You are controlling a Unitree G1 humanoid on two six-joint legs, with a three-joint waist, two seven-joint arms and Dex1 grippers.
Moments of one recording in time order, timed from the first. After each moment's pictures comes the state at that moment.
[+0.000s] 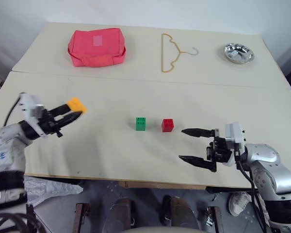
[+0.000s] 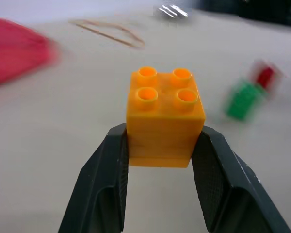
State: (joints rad) left arm -0.59 0.74 0.16 0.66 -0.37 -0.11 -1.33; right arm -0.09 -0.63 -0.11 -0.24 0.62 0.22 1.21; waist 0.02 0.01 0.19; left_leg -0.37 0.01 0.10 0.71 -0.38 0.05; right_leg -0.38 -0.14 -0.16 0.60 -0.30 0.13
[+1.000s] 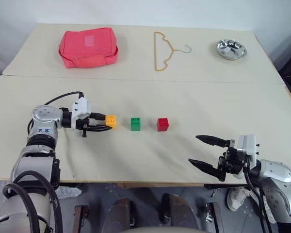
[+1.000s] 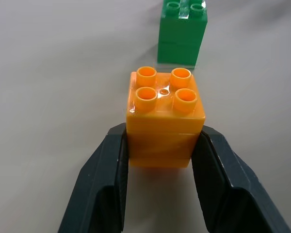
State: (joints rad) left arm -0.93 0.64 0.01 1.22 -0.11 -0.48 -1.50; right arm 0.11 -0.63 -0.20 -0.30 0.61 0.18 1.12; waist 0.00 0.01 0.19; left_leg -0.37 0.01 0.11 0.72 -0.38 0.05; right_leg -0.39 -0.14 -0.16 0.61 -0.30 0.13
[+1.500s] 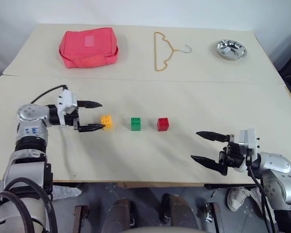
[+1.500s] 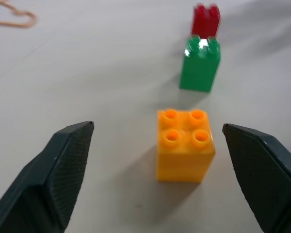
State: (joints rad) left arm -0.78 0.74 0.13 0.90 -0.27 -0.20 -1.50; right arm -0.05 -0.64 -0.19 -0.11 0.61 0.11 1.28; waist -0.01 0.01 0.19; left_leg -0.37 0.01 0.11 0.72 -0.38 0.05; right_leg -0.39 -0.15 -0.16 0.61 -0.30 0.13
